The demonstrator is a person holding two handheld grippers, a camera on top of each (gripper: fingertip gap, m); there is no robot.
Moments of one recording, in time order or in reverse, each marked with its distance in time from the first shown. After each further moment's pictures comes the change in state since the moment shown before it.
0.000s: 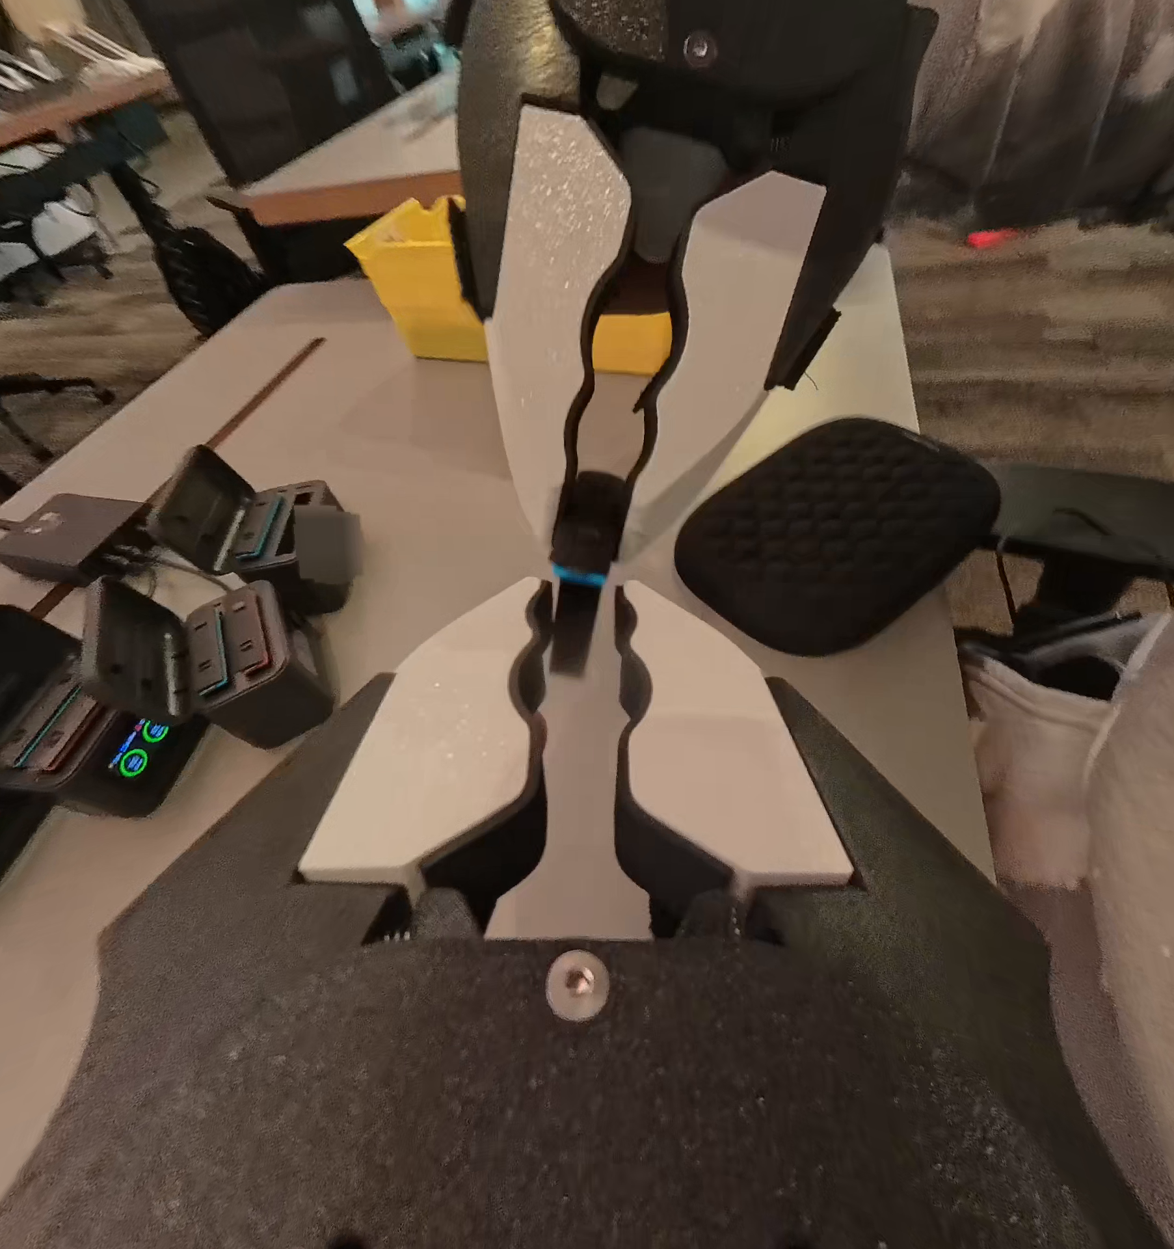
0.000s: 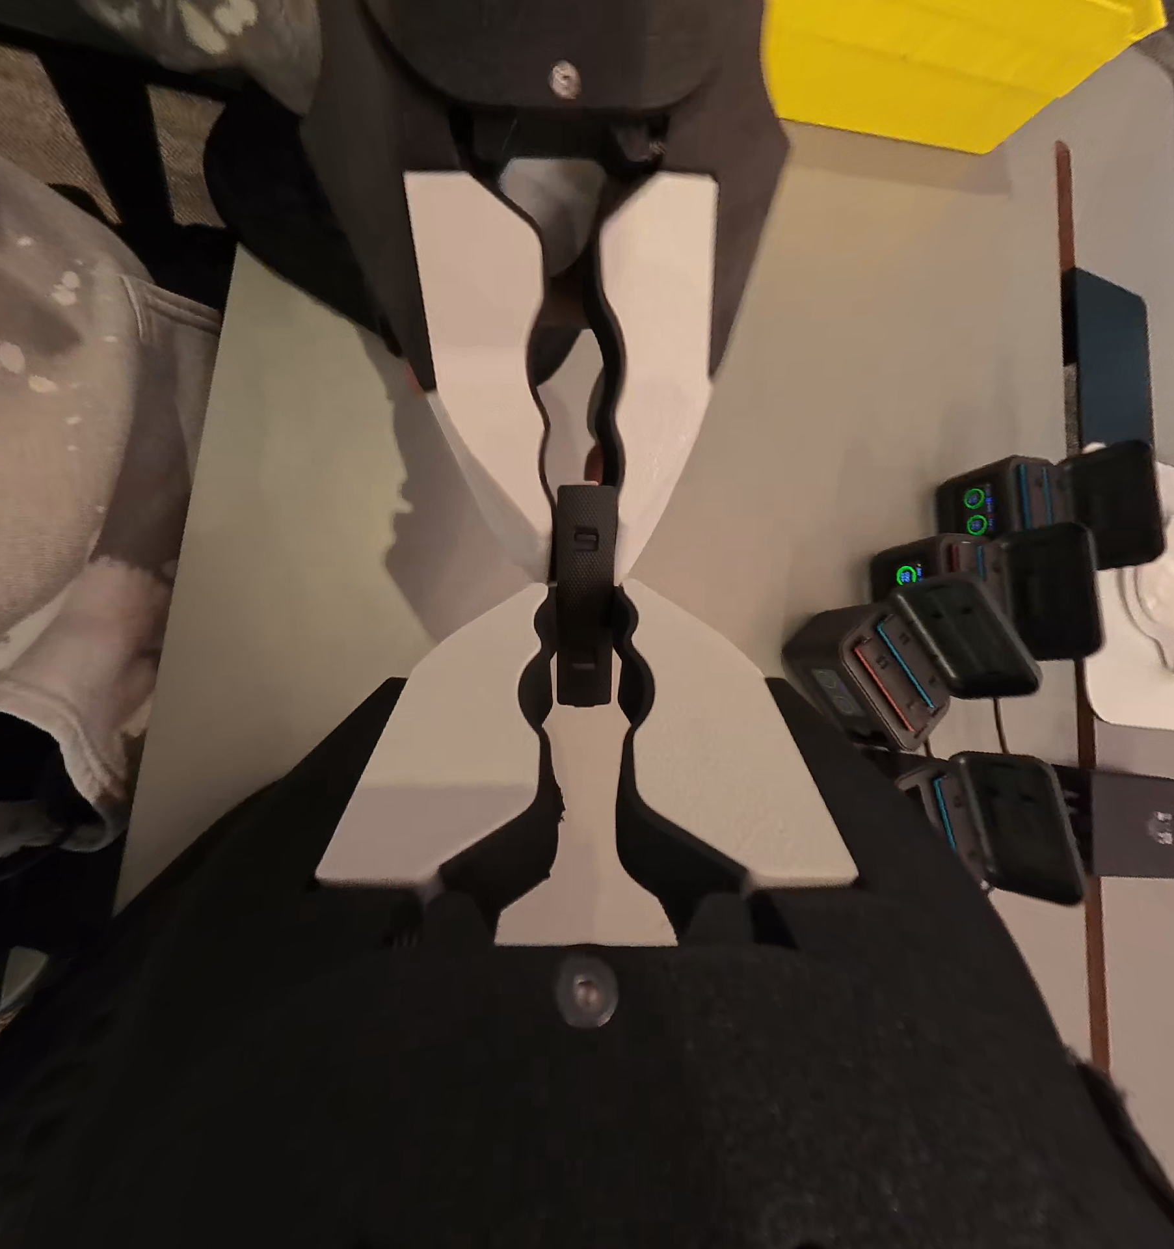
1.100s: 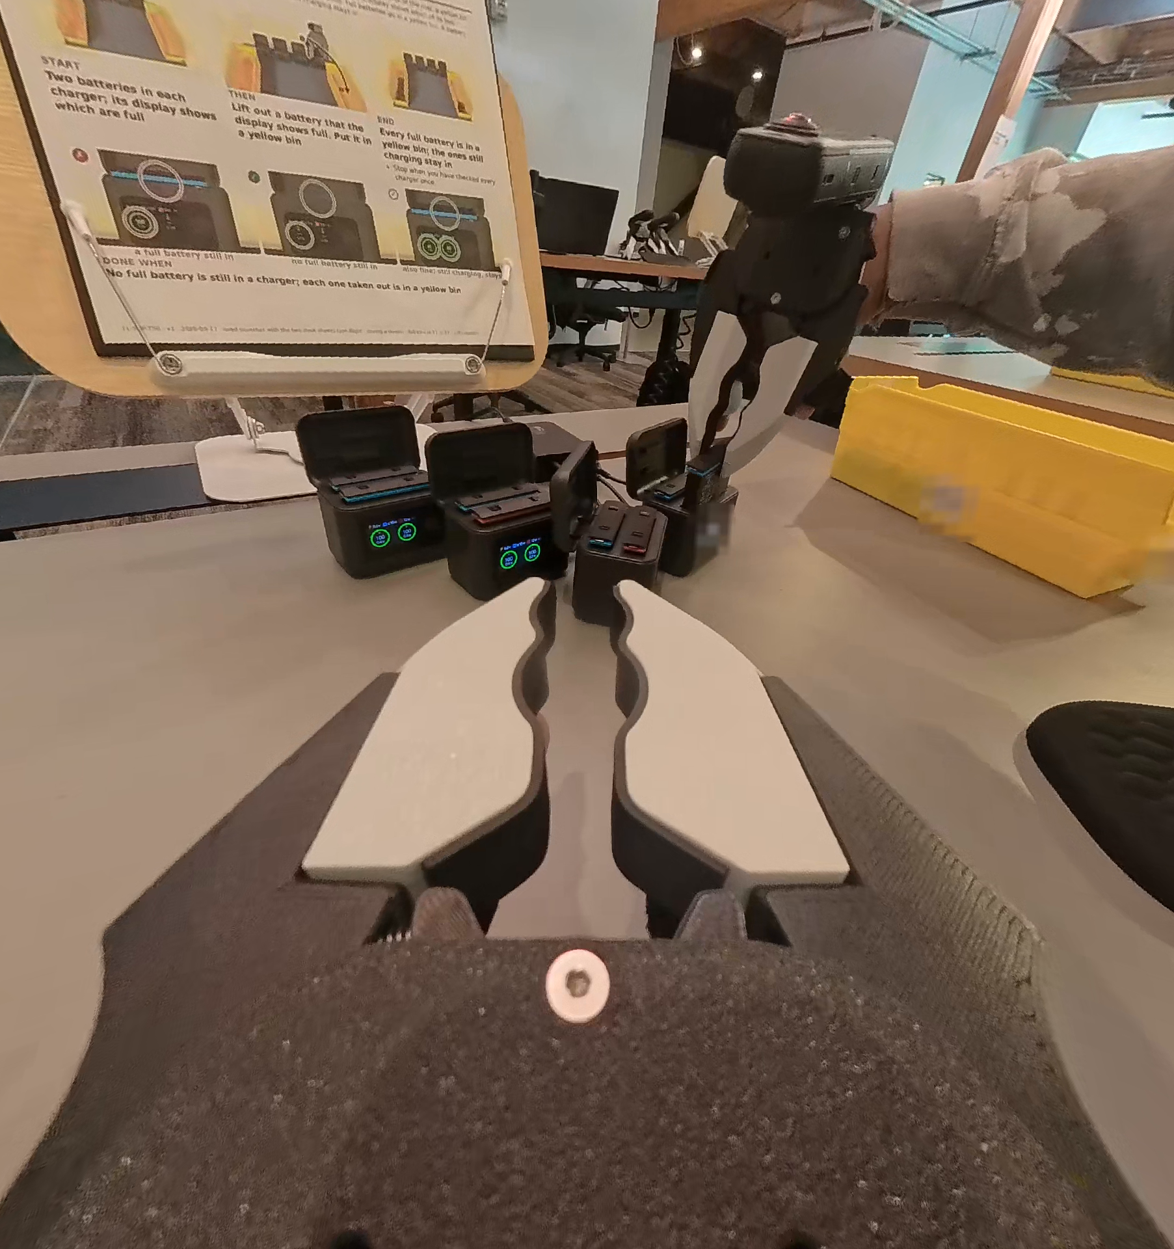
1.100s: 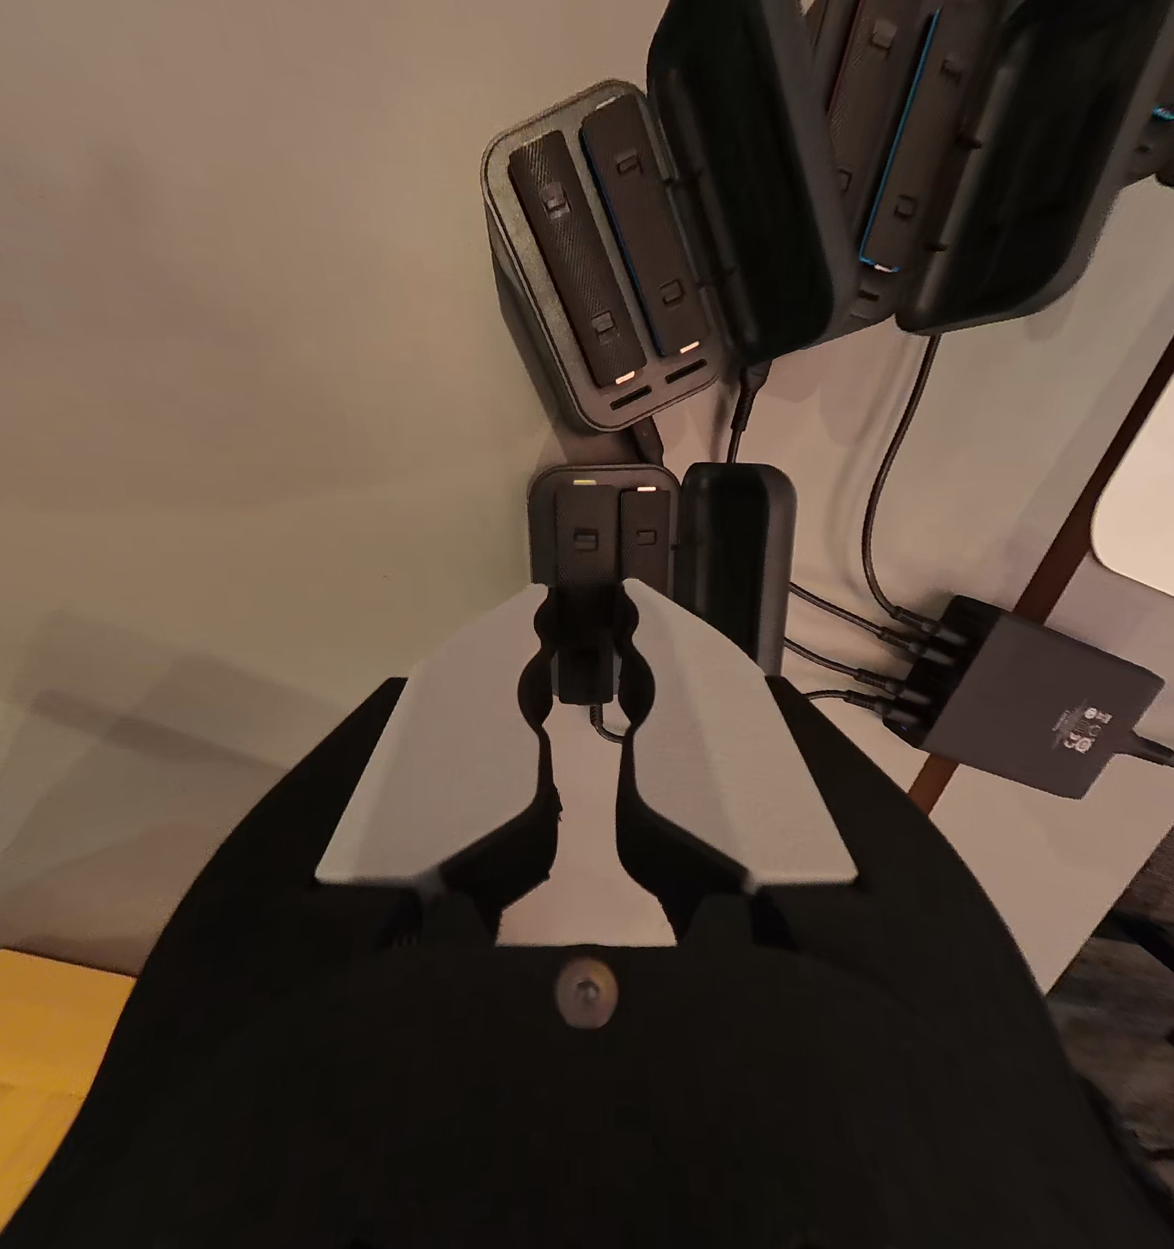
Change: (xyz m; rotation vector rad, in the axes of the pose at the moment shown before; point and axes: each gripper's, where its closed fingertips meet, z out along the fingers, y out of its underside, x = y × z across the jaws) left arm -0.099 0.060 -0.074 0.268 -0.681 -0.362; right arm 0.181 0.161 0.032 -0.366 -0.284 -0.133
